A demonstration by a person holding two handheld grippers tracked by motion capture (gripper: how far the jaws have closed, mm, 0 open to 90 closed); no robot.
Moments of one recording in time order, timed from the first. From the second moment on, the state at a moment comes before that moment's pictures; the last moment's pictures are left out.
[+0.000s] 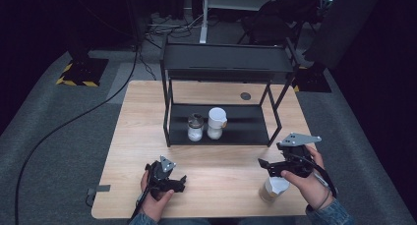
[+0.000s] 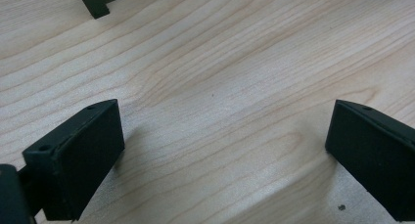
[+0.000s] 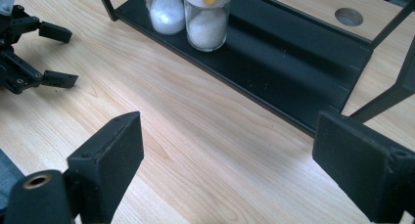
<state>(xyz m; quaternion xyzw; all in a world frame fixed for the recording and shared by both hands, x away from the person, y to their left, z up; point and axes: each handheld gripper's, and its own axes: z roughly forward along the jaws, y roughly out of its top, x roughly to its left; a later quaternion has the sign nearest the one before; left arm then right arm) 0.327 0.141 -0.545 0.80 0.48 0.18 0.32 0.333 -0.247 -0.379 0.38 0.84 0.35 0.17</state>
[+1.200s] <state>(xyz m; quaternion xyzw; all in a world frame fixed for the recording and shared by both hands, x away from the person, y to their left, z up) 0.327 0.141 -0.545 0.80 0.48 0.18 0.32 0.301 -0.256 -0.424 0.41 0.84 0.33 0.15</state>
